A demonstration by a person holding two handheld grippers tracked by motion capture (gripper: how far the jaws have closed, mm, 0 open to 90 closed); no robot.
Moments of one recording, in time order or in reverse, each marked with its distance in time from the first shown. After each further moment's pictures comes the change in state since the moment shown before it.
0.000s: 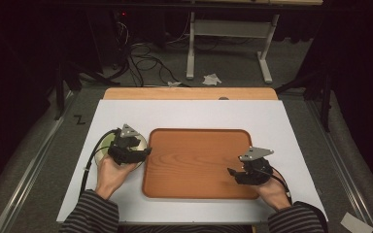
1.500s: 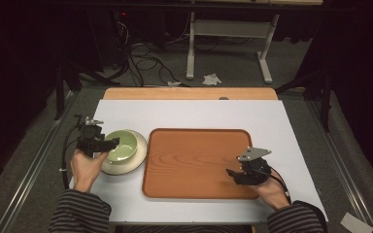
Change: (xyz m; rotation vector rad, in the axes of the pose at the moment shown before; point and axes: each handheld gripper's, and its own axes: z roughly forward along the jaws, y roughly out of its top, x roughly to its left) left arm 0.082 -0.024 -0.019 0.036 0.210 -0.270; right arm 0.002 0.002 0.003 0.003 0.010 -0.017
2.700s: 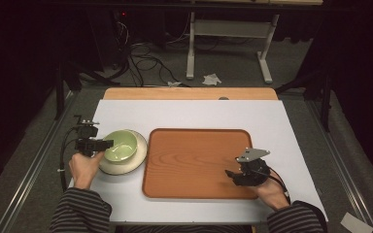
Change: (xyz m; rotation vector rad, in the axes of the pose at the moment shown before) left arm 0.026 -0.009 0.024 0.094 -0.036 -0.116; right arm 0.003 0.000 0.001 -0.002 0.011 -0.019
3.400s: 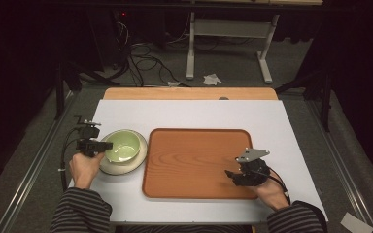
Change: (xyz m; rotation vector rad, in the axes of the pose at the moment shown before) left arm -0.001 0.000 0.005 0.061 -0.028 -0.003; right arm 0.000 0.000 0.000 0.007 0.001 -0.004
